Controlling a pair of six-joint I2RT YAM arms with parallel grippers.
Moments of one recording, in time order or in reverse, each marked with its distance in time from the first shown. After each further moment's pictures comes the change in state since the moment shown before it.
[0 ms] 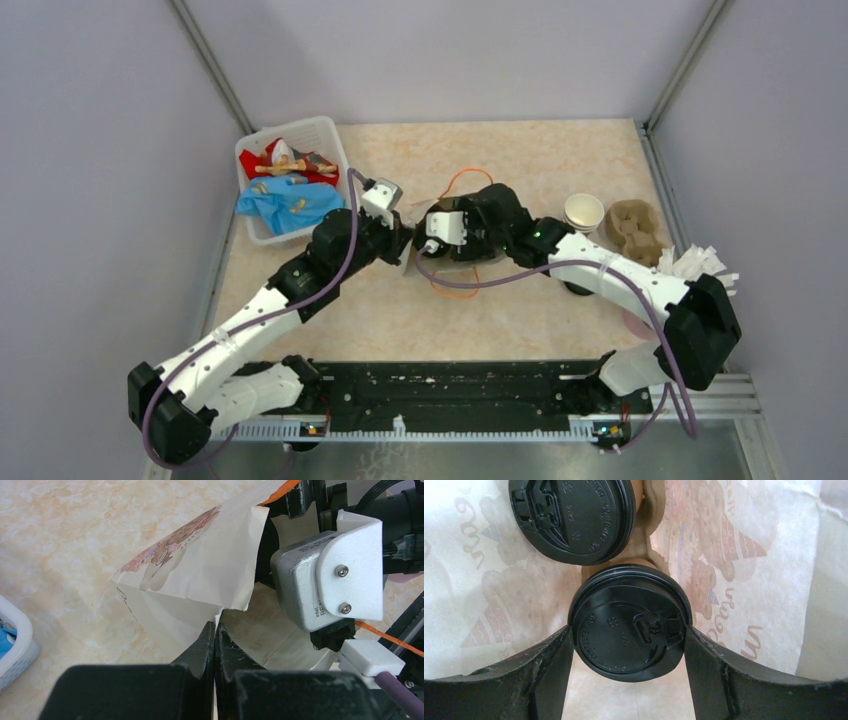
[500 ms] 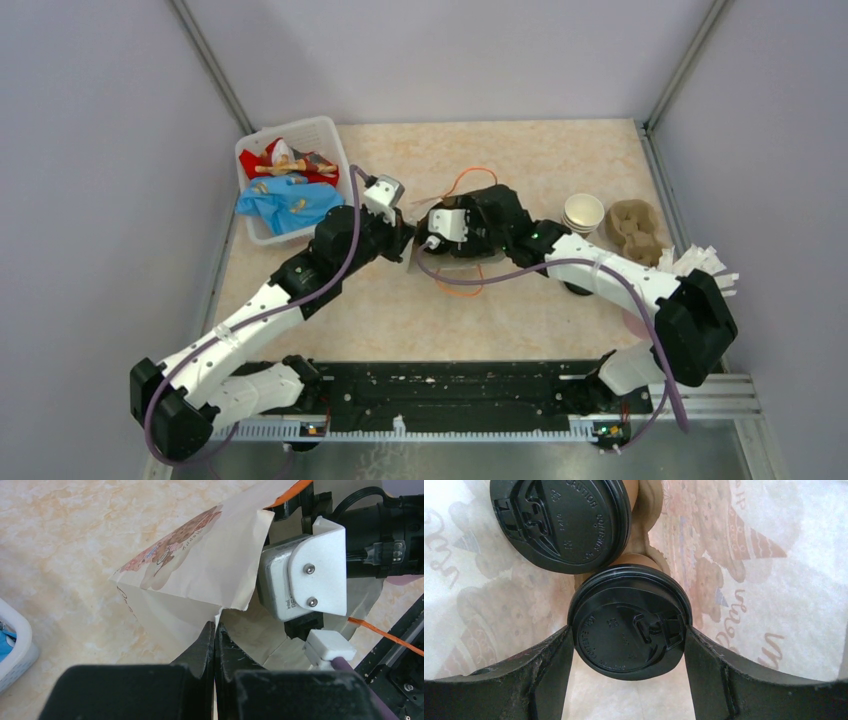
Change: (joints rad) left arm 0.000 0.021 0.019 -0.004 -0.002 -0.004; right arm -0.023 0.024 -0.053 0.115 0.007 0.006
